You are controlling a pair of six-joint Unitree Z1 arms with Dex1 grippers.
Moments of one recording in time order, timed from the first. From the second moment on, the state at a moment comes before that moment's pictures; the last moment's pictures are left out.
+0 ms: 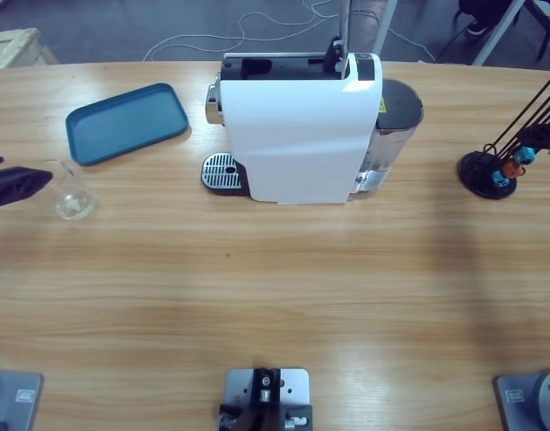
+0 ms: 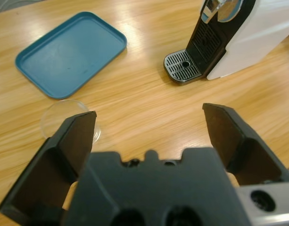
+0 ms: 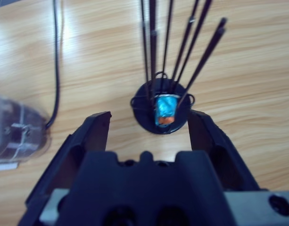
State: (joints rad) arm 0 -0.76 0.96 -0.62 0.25 0.15 -0.23; arm 1 0.24 1.35 -0.64 0.06 -0.28 0.33
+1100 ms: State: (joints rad) arm 0 -0.74 0.99 -0.62 0.24 0.13 -0.22; arm 1 0.19 1.53 -0.58 -0.10 -0.34 0.35
